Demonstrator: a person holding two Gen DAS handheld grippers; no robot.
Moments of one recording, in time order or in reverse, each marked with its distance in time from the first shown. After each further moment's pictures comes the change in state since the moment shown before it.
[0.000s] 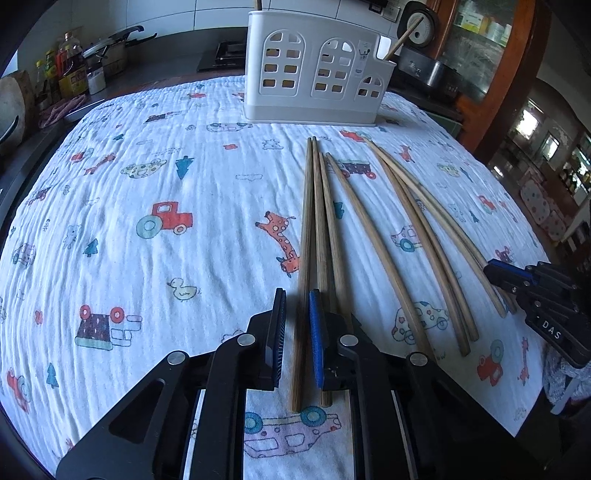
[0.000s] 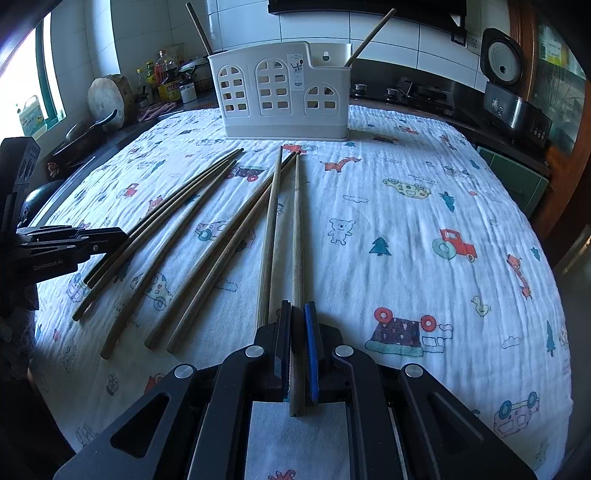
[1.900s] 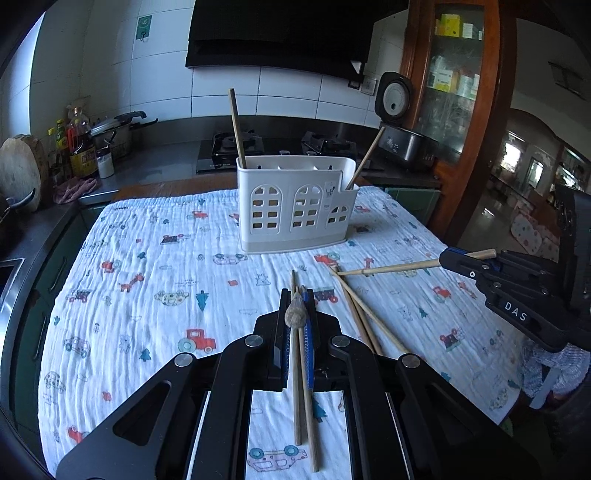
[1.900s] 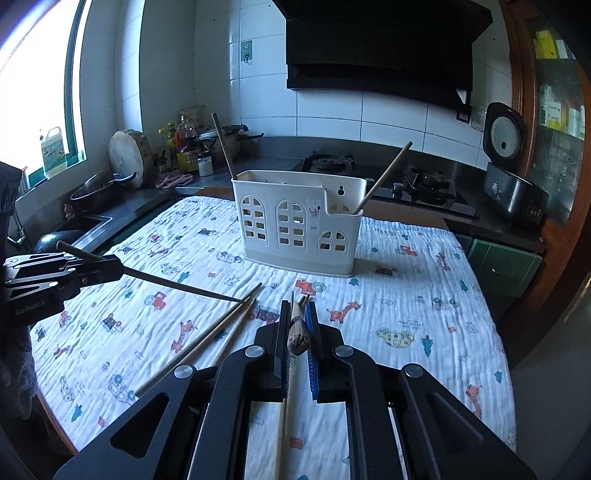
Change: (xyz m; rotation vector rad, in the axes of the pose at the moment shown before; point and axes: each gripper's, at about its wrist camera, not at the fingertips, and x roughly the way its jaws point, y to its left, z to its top) left arm -0.103 -0.021 0.059 0.055 -0.300 -0.009; right arm -0.067 0.016 0.093 -0.072 -0.274 0.006
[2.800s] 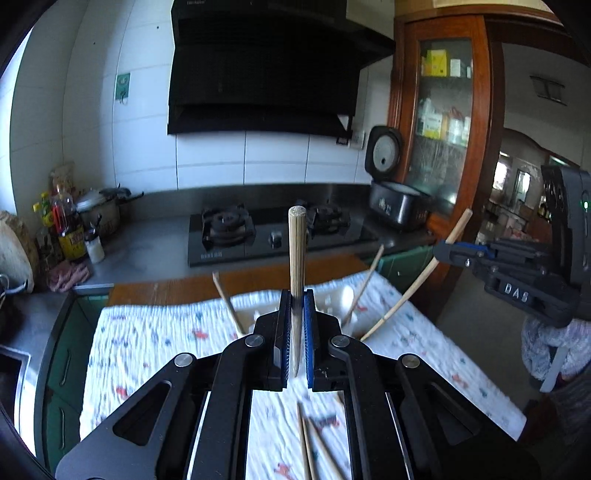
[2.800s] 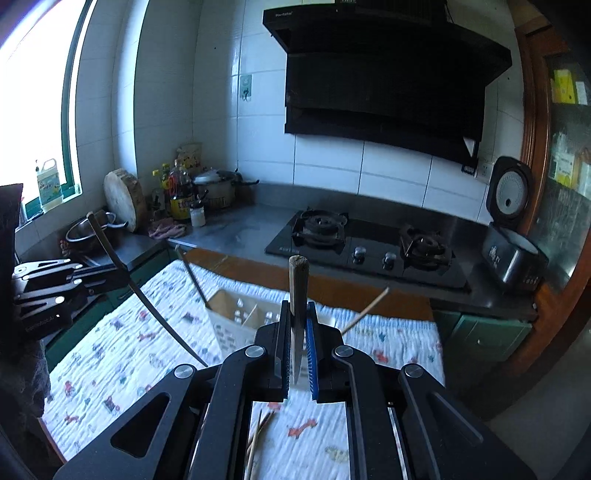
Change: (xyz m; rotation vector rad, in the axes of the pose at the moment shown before) left arm -0.006 0.000 0.167 0.059 -0.181 -0.024; right arm -0.011 -0.043 0.176 -0.054 -0.093 -0.006
